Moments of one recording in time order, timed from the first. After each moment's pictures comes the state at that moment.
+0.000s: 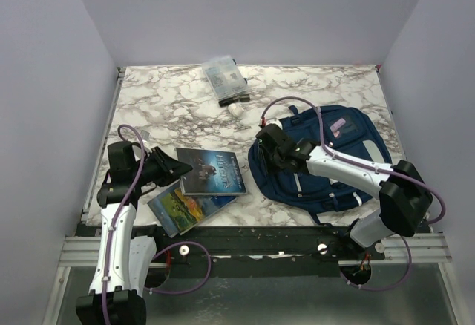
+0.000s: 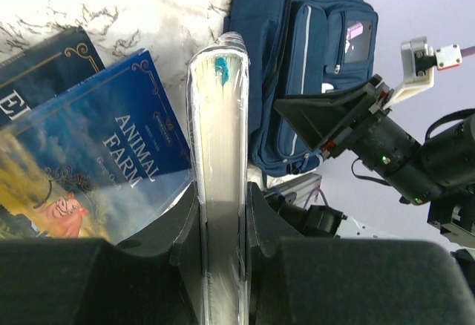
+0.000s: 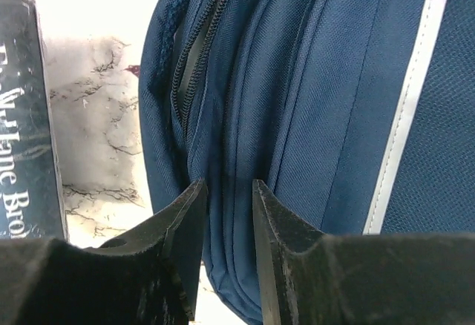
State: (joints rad) left arm 0.14 0.70 0.60 -0.59 0.77 -0.75; right arm 0.85 1.51 1.04 -0.52 0.27 0.44
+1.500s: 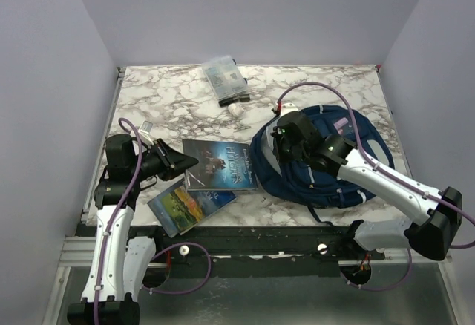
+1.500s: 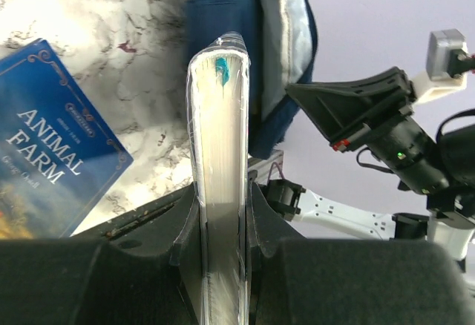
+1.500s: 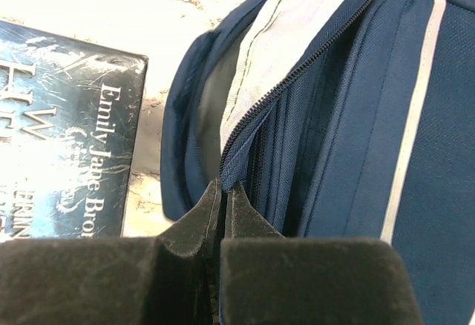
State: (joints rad) left arm 0.06 0.69 0.69 -0.58 0.83 -0.87; right arm 0.85 1.27 1.15 -0.64 0.26 0.37
